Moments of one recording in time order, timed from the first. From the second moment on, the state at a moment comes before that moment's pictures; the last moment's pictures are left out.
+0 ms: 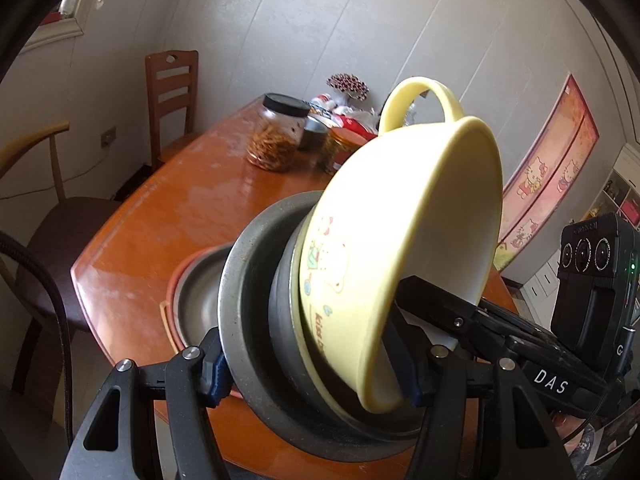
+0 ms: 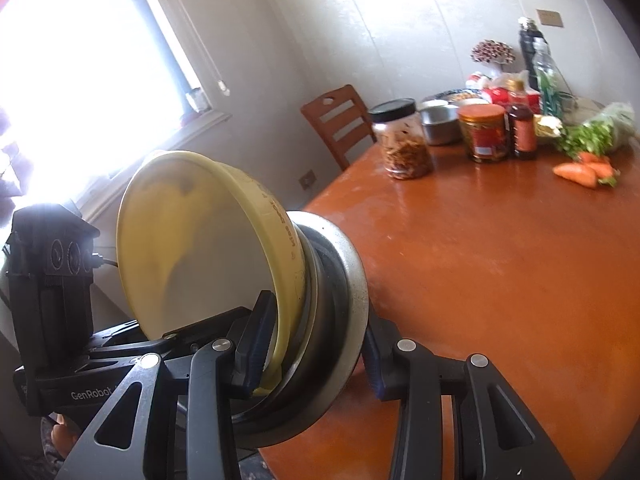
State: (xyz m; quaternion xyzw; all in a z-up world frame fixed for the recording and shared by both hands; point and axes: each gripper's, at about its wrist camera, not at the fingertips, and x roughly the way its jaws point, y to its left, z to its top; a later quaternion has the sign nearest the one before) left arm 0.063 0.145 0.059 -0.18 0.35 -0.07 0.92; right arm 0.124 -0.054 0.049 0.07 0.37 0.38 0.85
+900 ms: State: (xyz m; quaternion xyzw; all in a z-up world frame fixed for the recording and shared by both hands) left arm 0.094 0.197 0.033 -0.20 0.38 -0.06 0.90; right arm 0.159 0.009 0.025 0.05 0.41 0.38 0.83
